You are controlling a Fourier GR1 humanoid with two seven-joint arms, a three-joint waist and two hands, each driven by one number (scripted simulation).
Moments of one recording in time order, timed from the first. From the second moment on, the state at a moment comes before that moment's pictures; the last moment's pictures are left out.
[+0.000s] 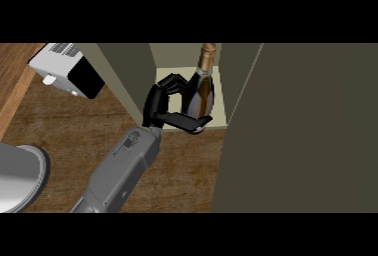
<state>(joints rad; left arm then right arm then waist) -0.70 0.00 -0.27 -0.79 0.33 0.32 -0.41 0.16 -0.56 0.62 -2.51 0.03 -0.55 0.23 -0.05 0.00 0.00</state>
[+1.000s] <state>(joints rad) -0.98 0.00 -0.22 -0.33 0.45 0.38 -0.45 0.23 -0.54 0.63 -2.50 0.00 -0.49 0.13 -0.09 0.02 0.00</state>
